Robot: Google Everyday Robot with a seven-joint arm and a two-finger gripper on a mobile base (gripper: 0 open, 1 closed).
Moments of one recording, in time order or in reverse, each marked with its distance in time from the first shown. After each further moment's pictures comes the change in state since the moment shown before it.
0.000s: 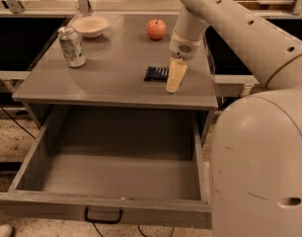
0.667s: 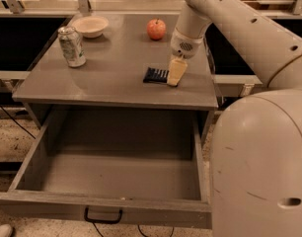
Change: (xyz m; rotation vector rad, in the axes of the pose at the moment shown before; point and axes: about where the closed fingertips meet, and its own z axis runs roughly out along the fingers) arm -0.001 0.000 -0.007 -0.001 -0.014 0.001
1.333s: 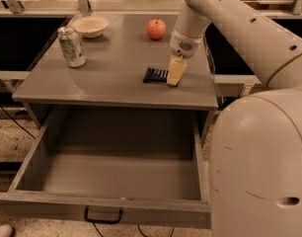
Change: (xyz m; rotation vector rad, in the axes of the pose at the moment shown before) arm -0.001 0.000 -0.001 0.002 -0.001 -0.001
